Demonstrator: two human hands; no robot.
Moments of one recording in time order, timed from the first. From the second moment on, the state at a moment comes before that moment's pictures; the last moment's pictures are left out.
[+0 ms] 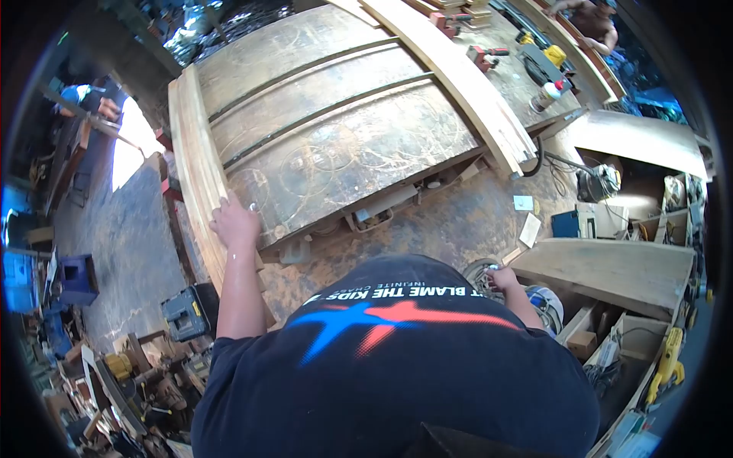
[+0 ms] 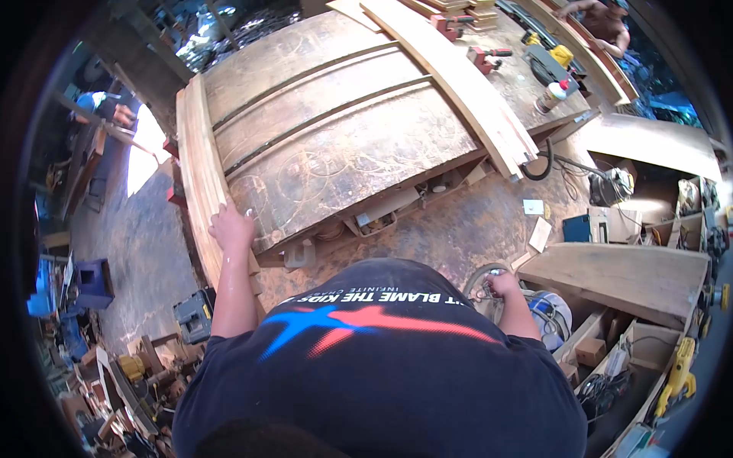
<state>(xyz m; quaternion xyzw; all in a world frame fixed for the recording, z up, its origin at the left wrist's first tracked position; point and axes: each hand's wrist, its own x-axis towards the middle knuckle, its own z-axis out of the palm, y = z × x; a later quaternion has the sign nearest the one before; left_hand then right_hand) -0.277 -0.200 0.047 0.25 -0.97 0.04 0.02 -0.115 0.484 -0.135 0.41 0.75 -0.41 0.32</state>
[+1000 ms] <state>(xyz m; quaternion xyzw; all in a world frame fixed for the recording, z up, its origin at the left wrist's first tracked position) -0.318 -0.189 0.002 0.34 -0.94 0.06 0.05 -0.169 0.619 -0.149 0.38 0.79 -0.37 0.31</state>
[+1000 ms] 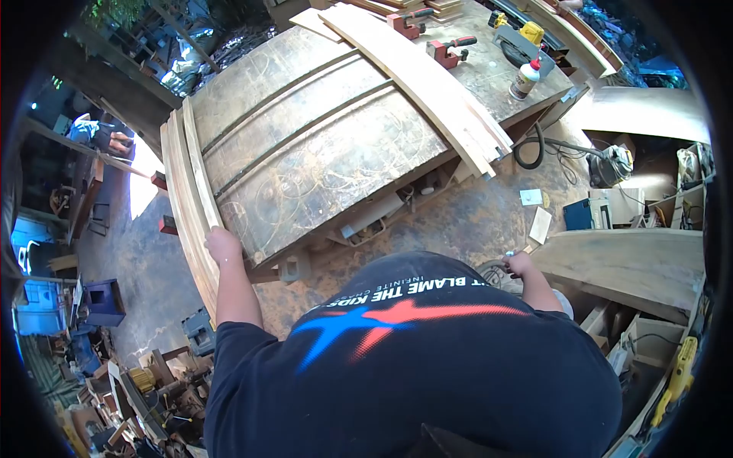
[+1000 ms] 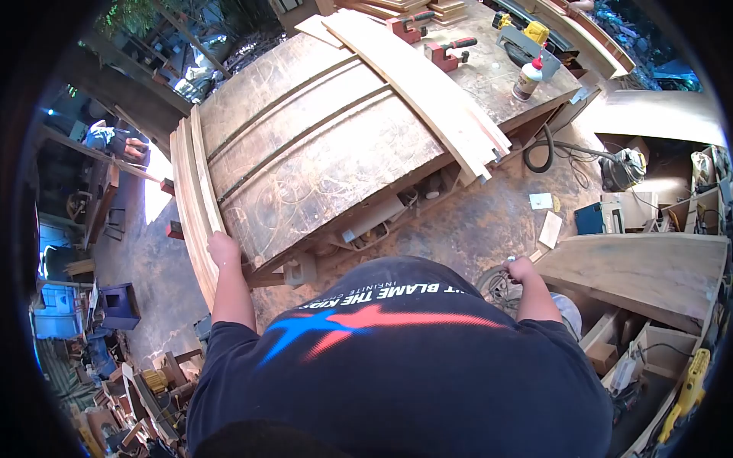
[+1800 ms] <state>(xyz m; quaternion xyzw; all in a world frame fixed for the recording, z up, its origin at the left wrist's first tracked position) -0.433 0.120 -0.077 0.17 -0.51 -0.85 -0.03 -0.183 0.783 -0.137 0.36 0.79 -0.39 0.30</state>
